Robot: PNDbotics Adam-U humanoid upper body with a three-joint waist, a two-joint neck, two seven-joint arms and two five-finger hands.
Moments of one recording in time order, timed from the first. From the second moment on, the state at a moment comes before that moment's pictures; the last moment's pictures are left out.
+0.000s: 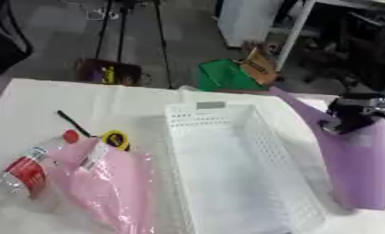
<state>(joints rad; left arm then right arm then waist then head) -0.55 0.18 -0.20 -1.99 -0.66 -0.18 0.80 -1.20 -0.84 0.04 -0.20 0.77 -0.56 0.57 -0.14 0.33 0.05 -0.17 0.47</state>
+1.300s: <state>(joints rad) -0.54 0.20 -0.20 -1.99 -0.68 -0.20 0.81 -1.23 -0.84 0.01 -0.09 0.86 -0.56 0.57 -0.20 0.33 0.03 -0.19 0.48</state>
